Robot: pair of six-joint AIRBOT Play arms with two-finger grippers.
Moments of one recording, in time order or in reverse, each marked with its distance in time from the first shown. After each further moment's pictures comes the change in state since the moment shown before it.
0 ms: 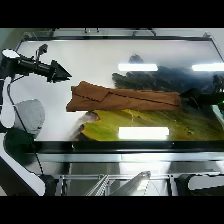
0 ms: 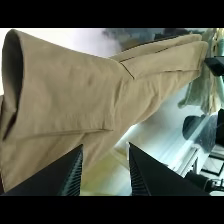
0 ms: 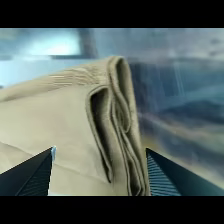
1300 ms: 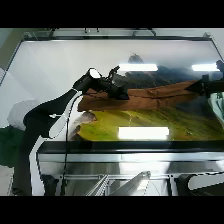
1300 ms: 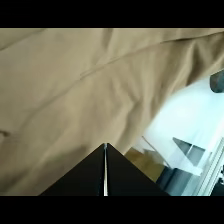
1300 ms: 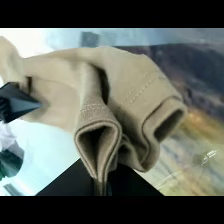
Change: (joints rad) left arm -0.669 -0.153 -0.047 0.005 0.439 -0.049; right arm -0.014 -0.063 0.335 0.016 0.431 0.106
